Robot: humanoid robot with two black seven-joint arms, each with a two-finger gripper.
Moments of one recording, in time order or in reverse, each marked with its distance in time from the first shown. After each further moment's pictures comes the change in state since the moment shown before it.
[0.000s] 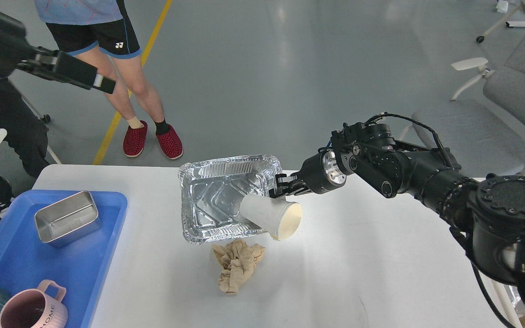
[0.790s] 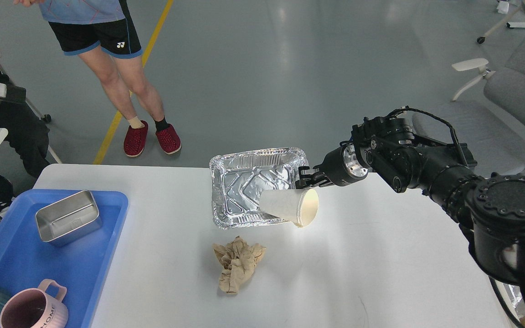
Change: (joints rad) left arm -0.026 0.311 -0.008 -0.131 0.038 -0.040 0.013; right arm 0.002 -0.003 -0.076 -0.144 0.004 0.010 0.003
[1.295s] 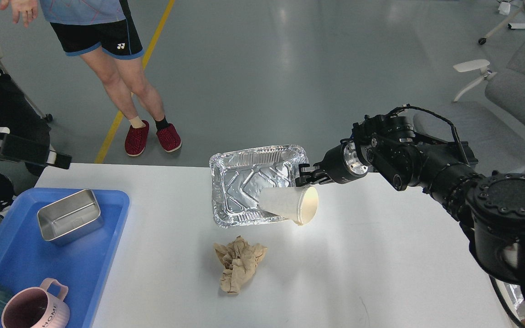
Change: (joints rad) left arm 0.235 -0.095 0.009 -0.119 0.000 0.096 0.002; right arm 0.006 0.000 0.000 -0.001 0.001 -0.006 0.002
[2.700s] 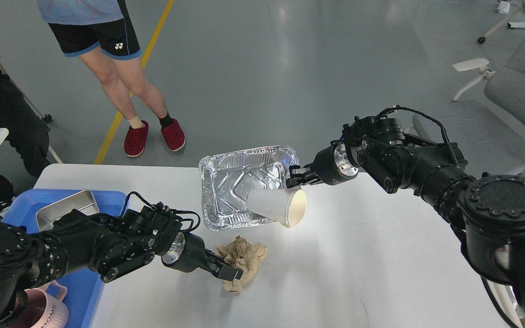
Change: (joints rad) left arm 0.671 -1.057 0.001 0.652 -0.007 0.481 0.144; right arm 0.002 0.036 0.001 0.002 0.000 -0.025 -0.001
